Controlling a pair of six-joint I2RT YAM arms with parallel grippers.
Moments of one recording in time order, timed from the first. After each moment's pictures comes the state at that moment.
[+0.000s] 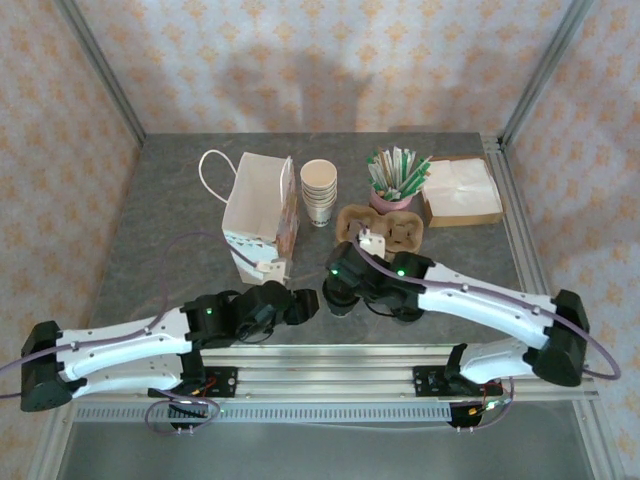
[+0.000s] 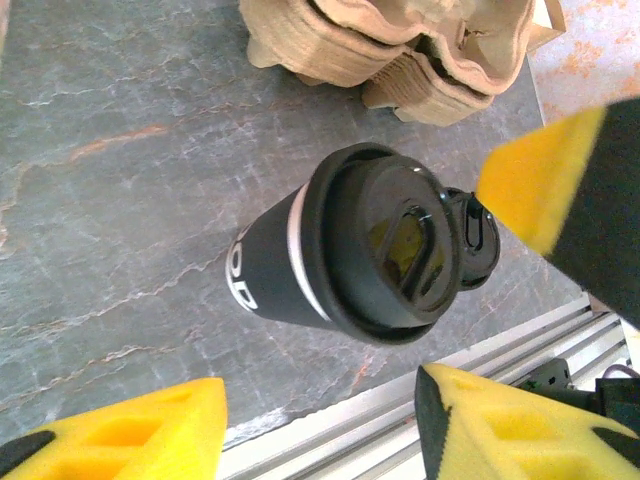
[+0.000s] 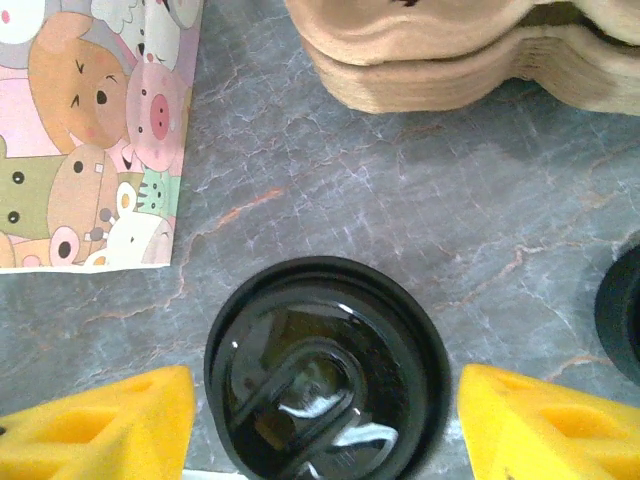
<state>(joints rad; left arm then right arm) -1.14 0.96 0.68 -0.42 -0.29 -1.09 1.09 1.26 1.08 -0.90 0.34 1.13</state>
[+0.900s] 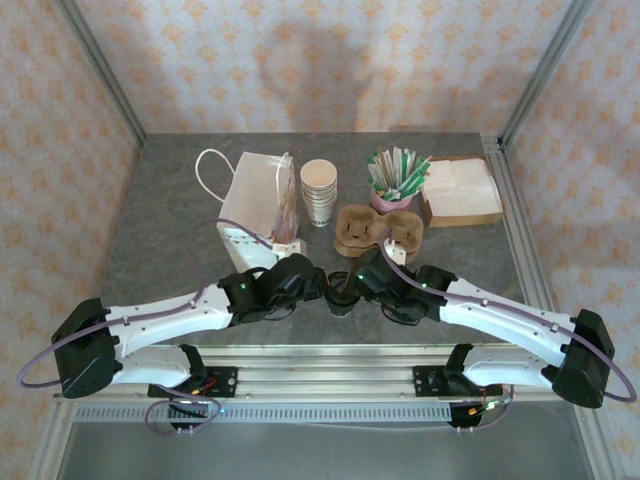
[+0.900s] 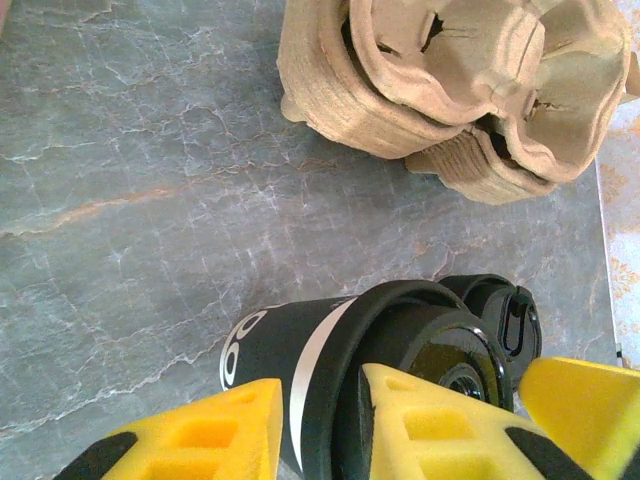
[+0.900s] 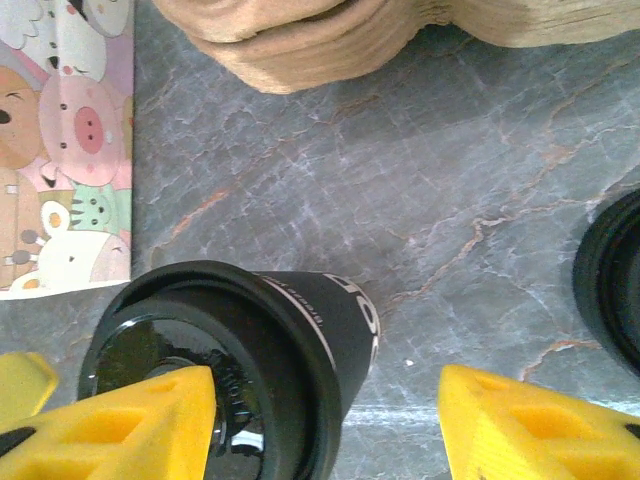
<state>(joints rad) -0.99 1.24 0.77 -0.30 -0.23 -1.12 1.00 1.11 0.84 -0.74 0.25 1.18</state>
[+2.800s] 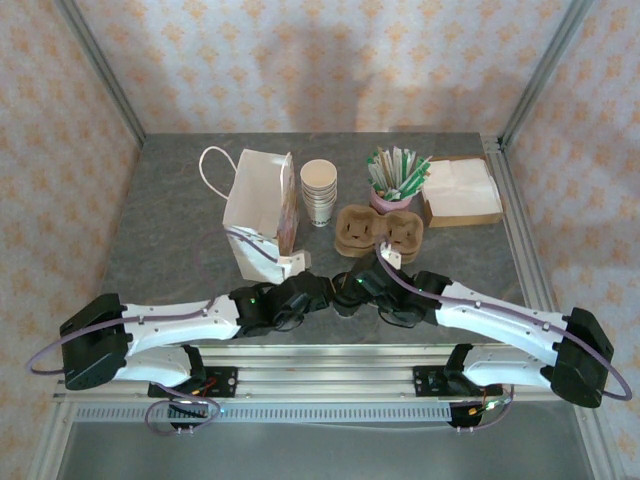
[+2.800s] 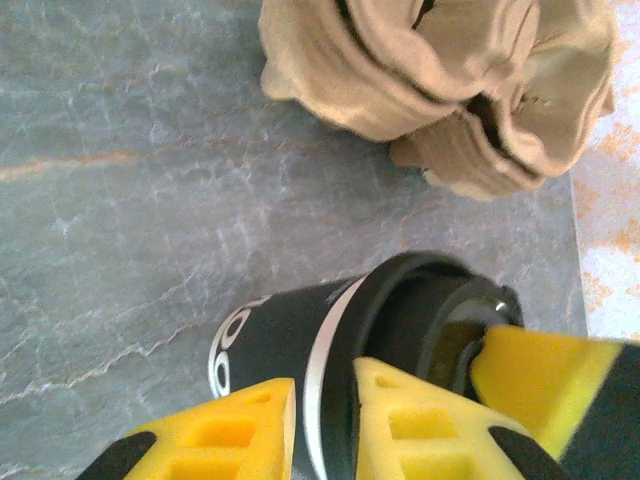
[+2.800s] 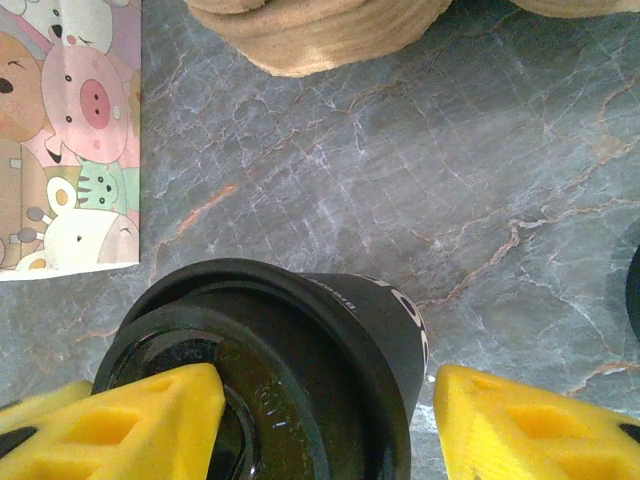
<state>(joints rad) -1.09 1.28 0.66 -0.12 -0.32 -1.23 0.99 1.13 0.75 -0.61 0.23 1.17</state>
